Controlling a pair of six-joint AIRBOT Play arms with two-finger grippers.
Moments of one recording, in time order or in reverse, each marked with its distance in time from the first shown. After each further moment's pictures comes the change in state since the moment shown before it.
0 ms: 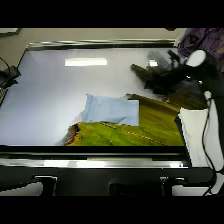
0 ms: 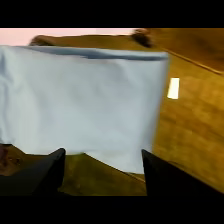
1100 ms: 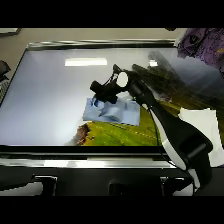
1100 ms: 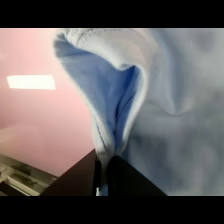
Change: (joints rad) left arm 0.045 -0.001 0.075 0.009 -0.020 0.000; right arm 0.591 -0.222 0.132 0.018 -0.445 0.558
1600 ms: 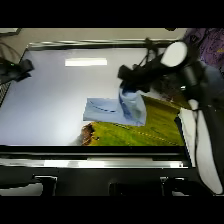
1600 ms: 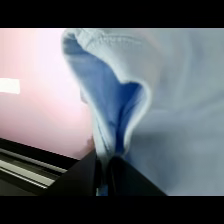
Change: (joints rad) left arm -0.131 -0.047 0.019 -0.032 0.023 -0.021; right arm -0.160 0.295 0.000 -0.090 0.348 -0.141
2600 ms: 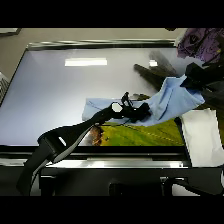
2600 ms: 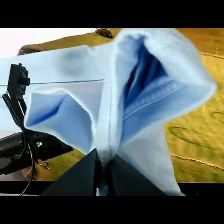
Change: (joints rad) left arm -0.898 -0.663 -0.031 -1.230 0.803 0.116; right arm -0.596 0.131 -0.003 -0.051 0.322 -0.358
